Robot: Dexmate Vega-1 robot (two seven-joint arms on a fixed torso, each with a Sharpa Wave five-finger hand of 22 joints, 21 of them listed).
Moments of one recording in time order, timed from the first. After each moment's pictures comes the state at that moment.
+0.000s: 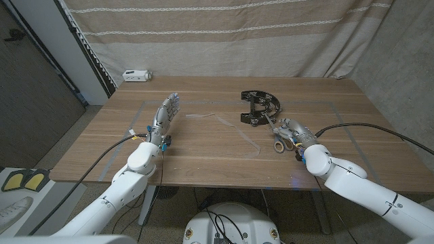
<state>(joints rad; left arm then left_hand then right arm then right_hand) 1.08 0.57 0.33 -1.51 -0.51 -0.37 0.17 0.11 -0.14 0.41 -0.15 0.32 0.22 -0.21 0.20 0.18 0.21 -0.11 0.20 0.18 0.14 -0.04 0.19 0.17 0.19 -0.04 0.19 0.17 -1.14 -0.88 -0.51 -2.08 -0.01 -0.59 -0.39 0.80 0.14 -0.02 -0.14 0.34 0.29 0.10 0.24 0.24 0.61 -0.04 0.36 0.28 0.74 -0.07 0.42 0.26 0.53 -0.05 0.31 0.21</state>
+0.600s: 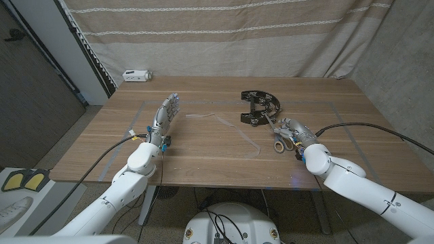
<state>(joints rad) 1.08 0.57 0.33 -1.51 -0.52 -0.37 0.17 0.11 -0.14 0.41 -0.15 0.32 0.22 -0.21 0.20 0.18 0.21 -0.11 0.20 0.18 0.14 -0.04 0.19 0.17 0.19 -0.04 0.19 0.17 -1.12 -0.88 -0.52 -2.07 0.00 -0.59 -0.39 0.83 0.14 -0.01 -0.14 0.32 0.36 0.09 0.27 0.25 0.70 -0.05 0.38 0.26 0.84 -0.10 0.48 0.27 0.57 -0.05 0.34 0.22</state>
